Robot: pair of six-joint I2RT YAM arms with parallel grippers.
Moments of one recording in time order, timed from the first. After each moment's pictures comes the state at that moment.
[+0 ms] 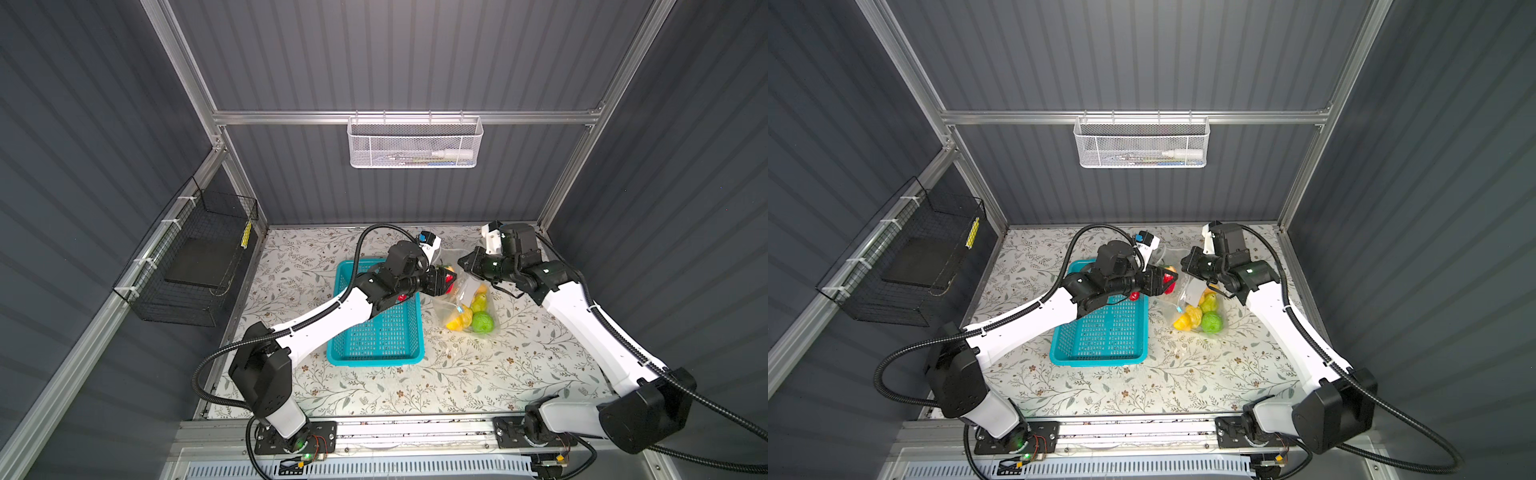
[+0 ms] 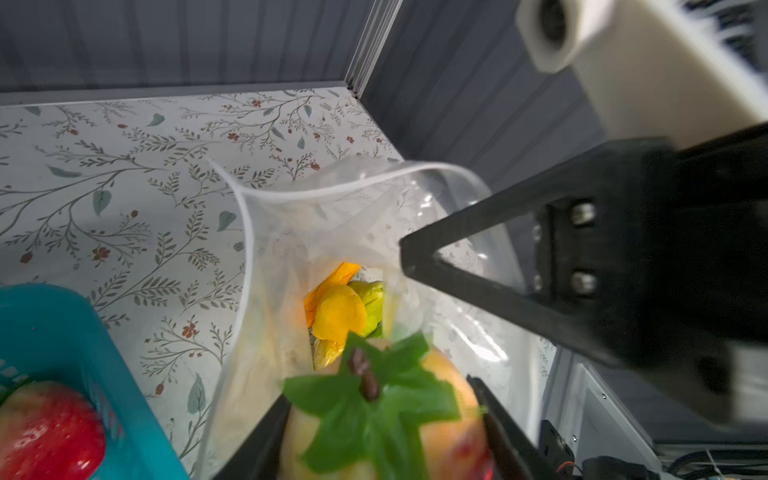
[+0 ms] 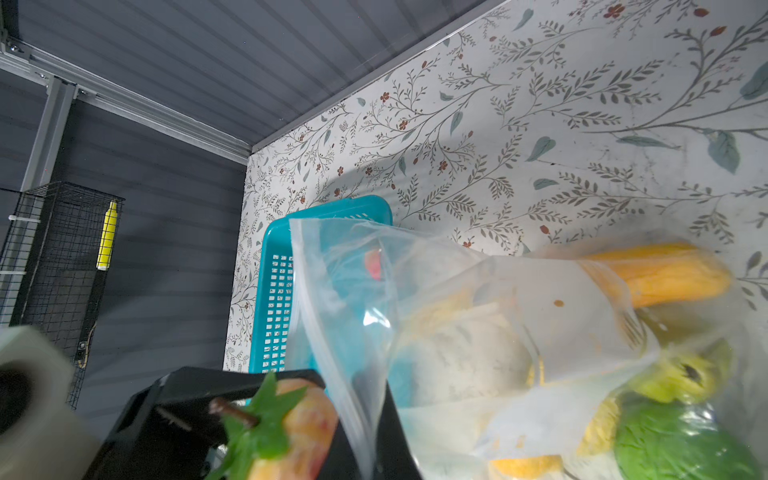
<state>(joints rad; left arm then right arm) -0.84 1.64 1.36 -0.18 0.22 -0.43 0.35 1.32 1.27 -0.59 -0.28 0.68</state>
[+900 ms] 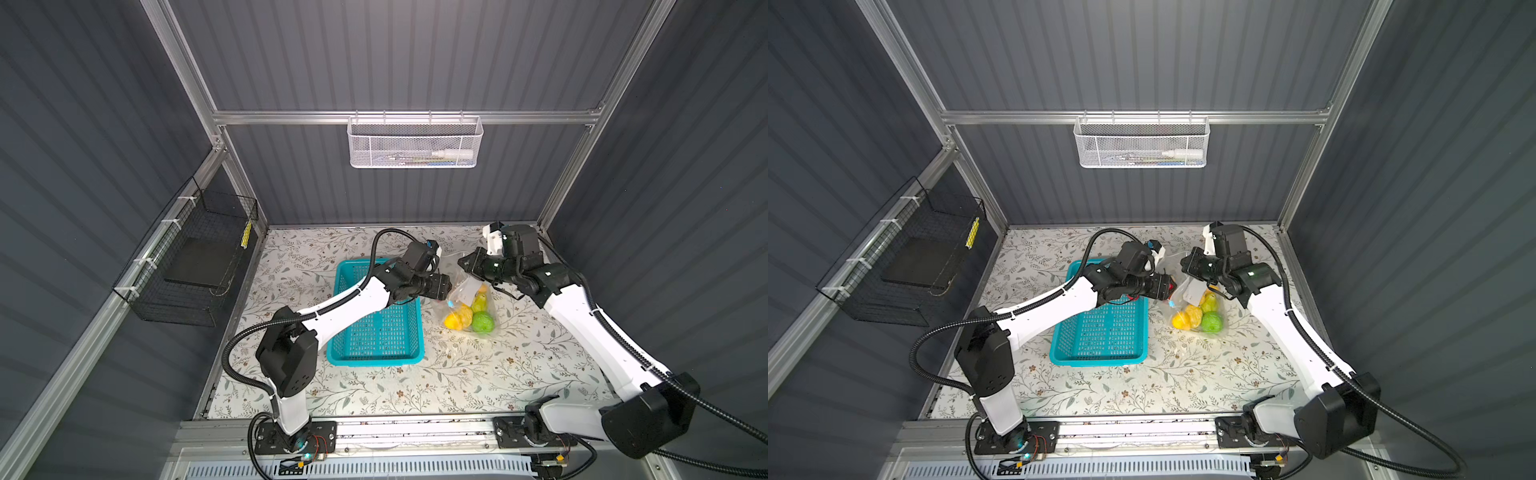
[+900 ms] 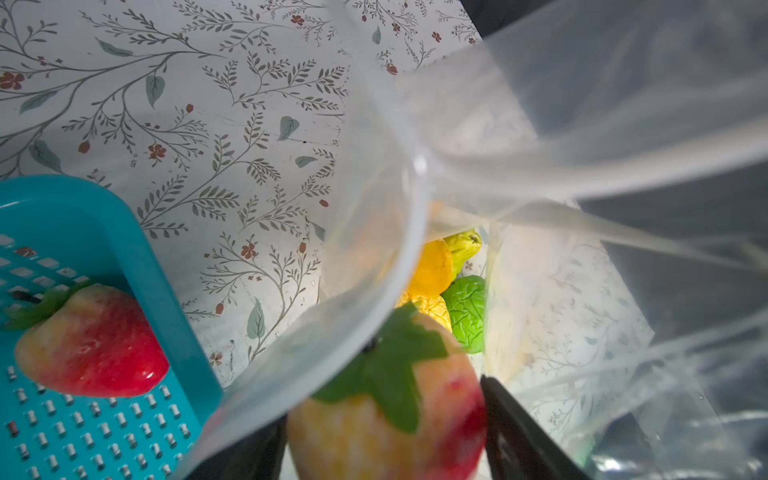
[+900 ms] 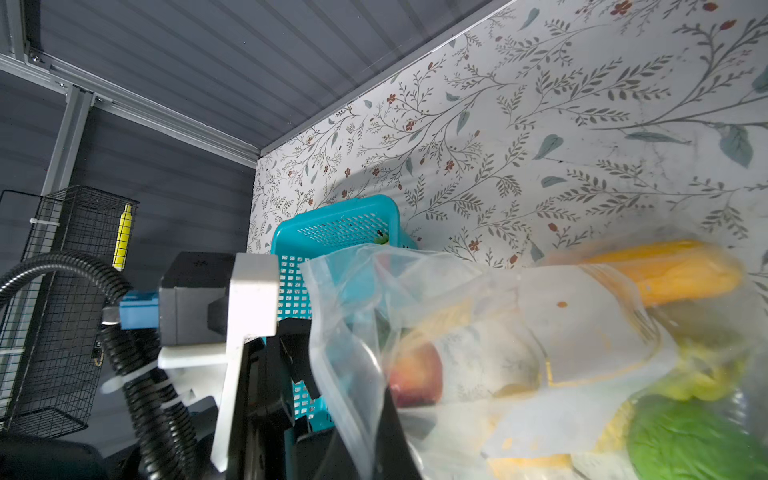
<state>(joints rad) -0.85 1.80 1.53 -0.46 0.13 -0.42 0.35 1.30 1.25 -0.57 -0.28 0.70</state>
